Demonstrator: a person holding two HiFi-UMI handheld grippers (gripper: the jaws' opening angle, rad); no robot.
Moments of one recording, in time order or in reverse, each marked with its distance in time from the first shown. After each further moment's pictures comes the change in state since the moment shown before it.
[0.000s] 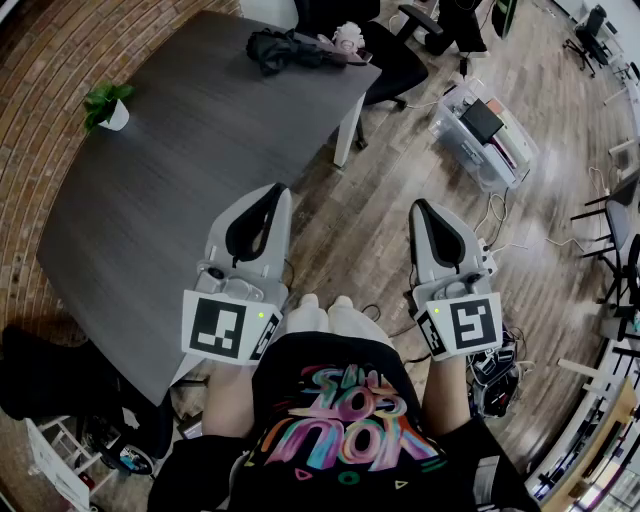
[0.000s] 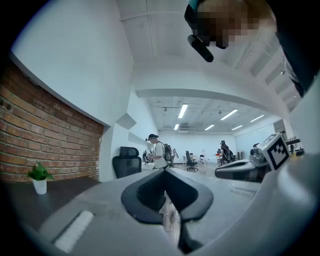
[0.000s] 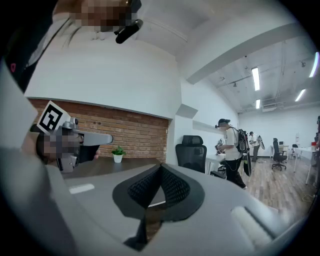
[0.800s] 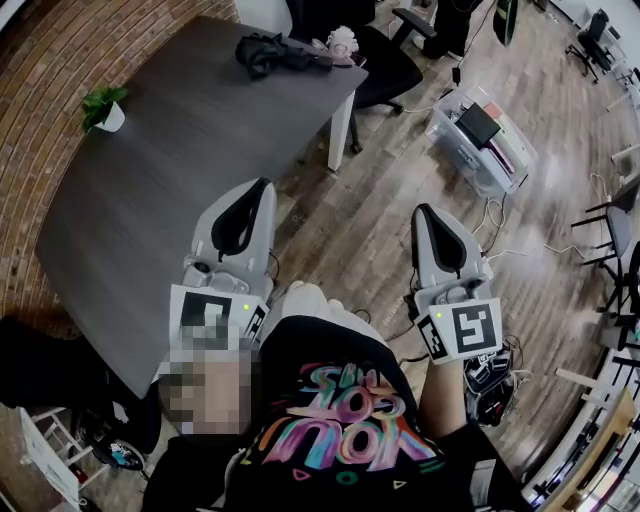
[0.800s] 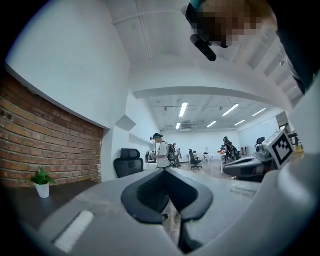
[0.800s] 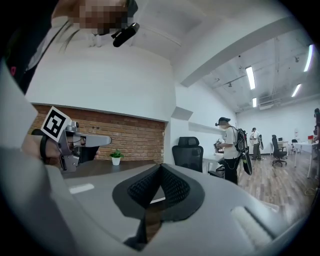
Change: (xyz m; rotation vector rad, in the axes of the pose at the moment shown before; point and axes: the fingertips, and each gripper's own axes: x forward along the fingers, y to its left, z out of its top) left arm 0.016 -0.030 0.004 0.048 -0.001 0.045; right arm -0.036 -0.047 -0.007 0.041 -0.037 -0.004
